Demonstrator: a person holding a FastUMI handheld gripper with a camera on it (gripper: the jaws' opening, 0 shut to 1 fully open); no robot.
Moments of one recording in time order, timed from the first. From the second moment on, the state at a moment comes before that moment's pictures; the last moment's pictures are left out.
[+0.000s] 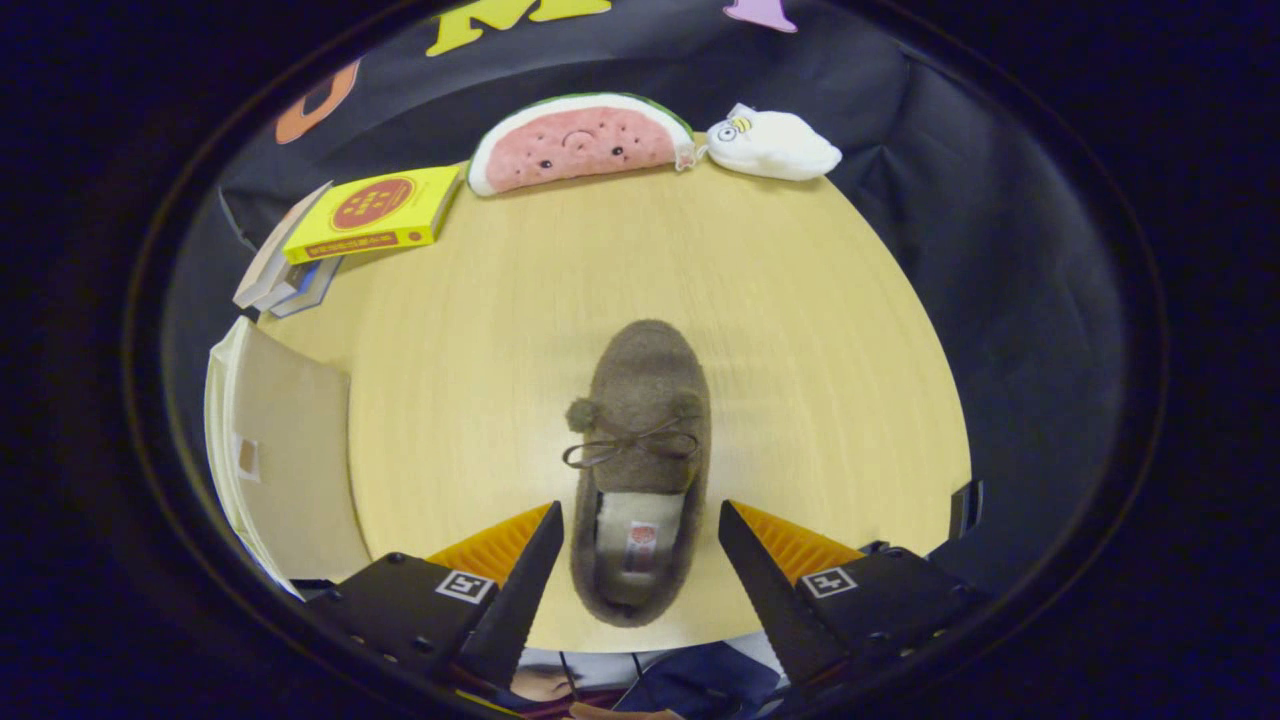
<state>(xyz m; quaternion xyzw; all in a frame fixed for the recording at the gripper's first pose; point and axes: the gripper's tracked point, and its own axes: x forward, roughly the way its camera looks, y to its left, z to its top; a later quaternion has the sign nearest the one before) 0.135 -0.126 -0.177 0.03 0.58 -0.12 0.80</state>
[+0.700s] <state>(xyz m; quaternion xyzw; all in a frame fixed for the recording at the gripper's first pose) 0.129 -0.150 -0.233 0.02 0.64 -0.12 0.76</state>
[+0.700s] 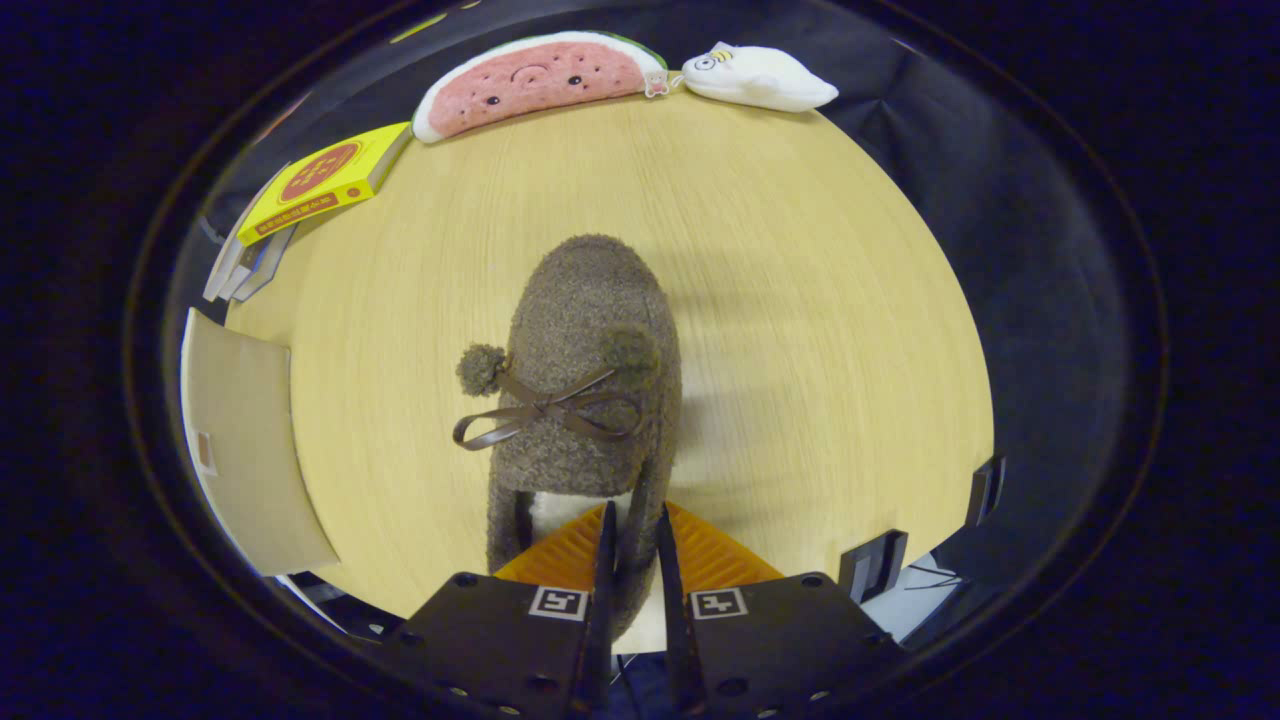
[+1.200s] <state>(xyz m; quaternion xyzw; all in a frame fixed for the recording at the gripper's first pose) 0.111 -0.135 -0.198 0.09 0.65 -0.10 0.75</state>
